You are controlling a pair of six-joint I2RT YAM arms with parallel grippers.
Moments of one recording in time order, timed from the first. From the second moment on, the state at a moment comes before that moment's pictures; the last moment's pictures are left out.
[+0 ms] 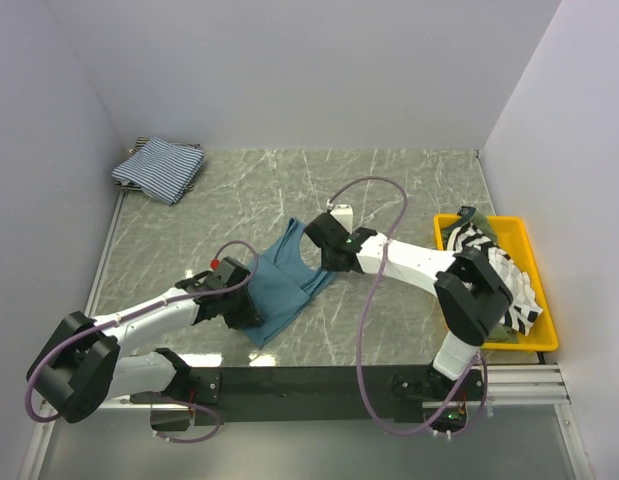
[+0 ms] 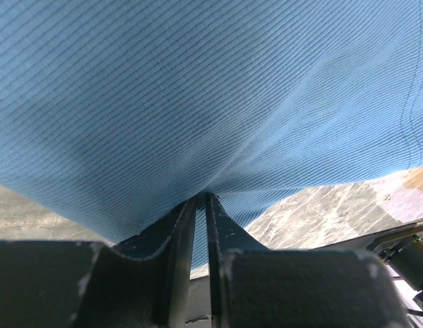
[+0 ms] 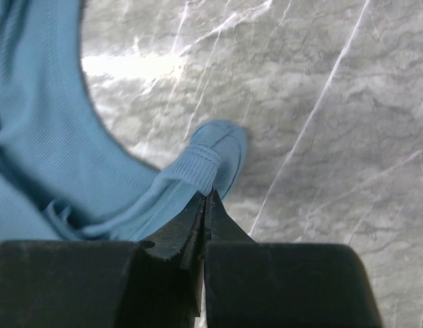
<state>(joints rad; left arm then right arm) -0.63 1.19 0.49 -0.41 0.11 -1.04 0.81 1.67 1.10 -0.49 0.43 0.69</state>
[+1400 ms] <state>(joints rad) -0.95 1.38 0.96 -0.52 -0.13 -0.77 0.76 1.49 0.90 -0.30 0.20 0.75</state>
